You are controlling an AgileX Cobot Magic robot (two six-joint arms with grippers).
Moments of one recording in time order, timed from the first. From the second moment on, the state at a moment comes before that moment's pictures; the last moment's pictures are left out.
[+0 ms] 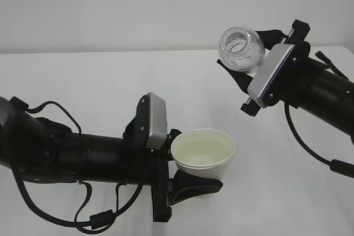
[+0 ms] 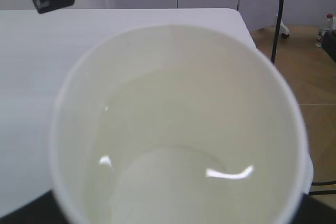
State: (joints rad) left arm -0.61 2.04 -0.78 1.02 -1.08 -0.32; right arm 0.21 1.78 -0.64 -0.54 -1.13 -0.68
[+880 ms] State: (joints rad) left arm -0.61 2.04 -0.78 1.02 -1.08 -0.32; right arm 0.21 1.78 -0.64 -0.43 -1.13 -0.44
